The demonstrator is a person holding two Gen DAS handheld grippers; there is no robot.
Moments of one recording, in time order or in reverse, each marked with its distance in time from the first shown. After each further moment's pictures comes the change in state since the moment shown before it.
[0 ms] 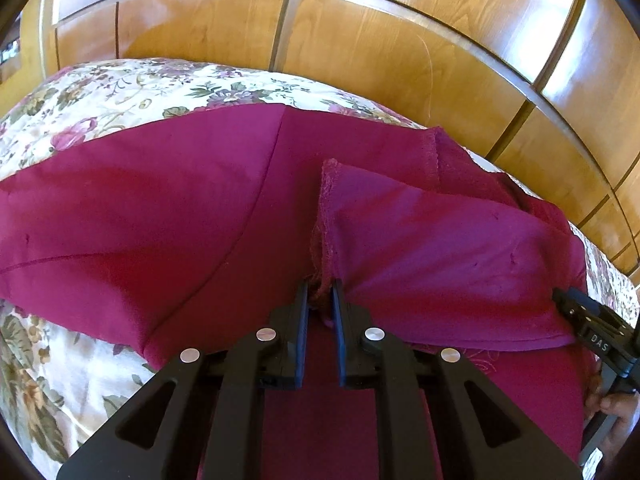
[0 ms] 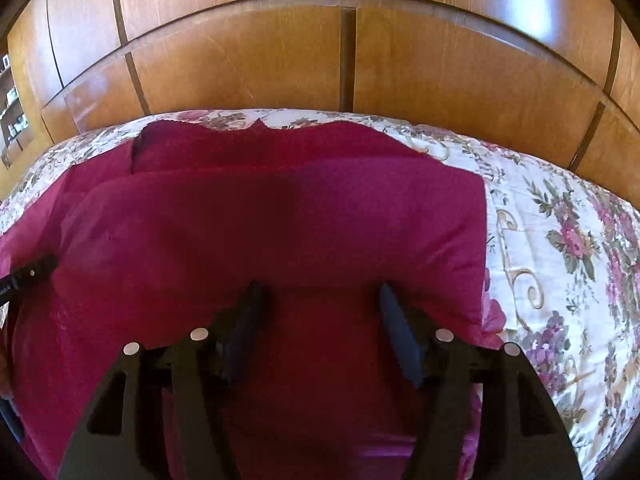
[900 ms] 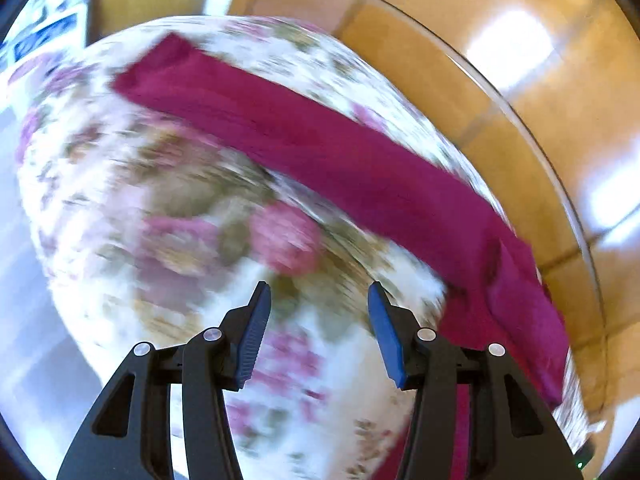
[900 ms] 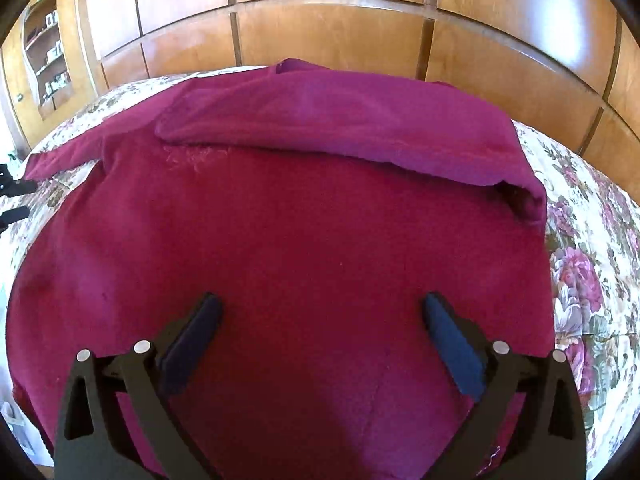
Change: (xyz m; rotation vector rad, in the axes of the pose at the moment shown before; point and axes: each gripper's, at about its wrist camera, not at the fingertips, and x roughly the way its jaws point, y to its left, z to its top) left arm -0.148 0.186 -0.078 -0.550 -0.082 0.128; right arm -0.067 0.077 -0.118 -0.100 -0.011 0.097
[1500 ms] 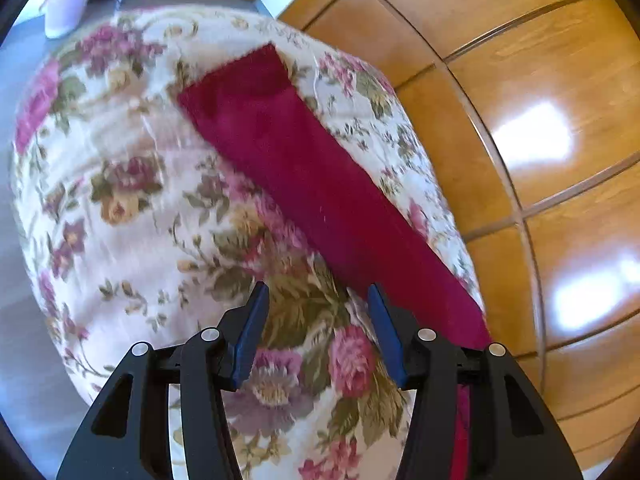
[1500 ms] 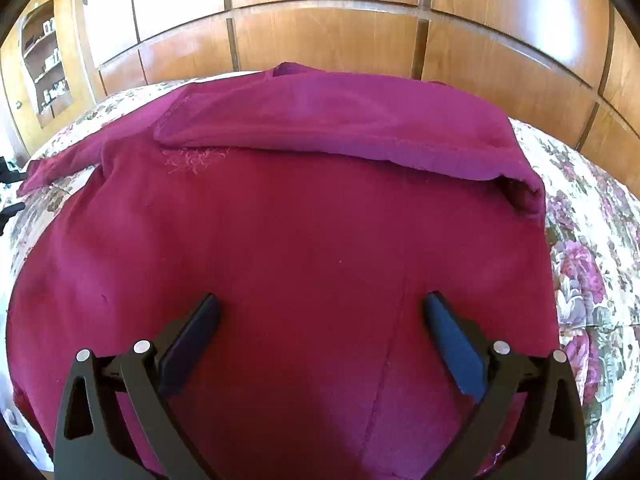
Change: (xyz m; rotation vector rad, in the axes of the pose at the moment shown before) left arm 0.012 0.078 0.056 -0.281 -0.031 -0.160; right arm 0.000 0.000 -0.002 0.010 -0.020 -0.002
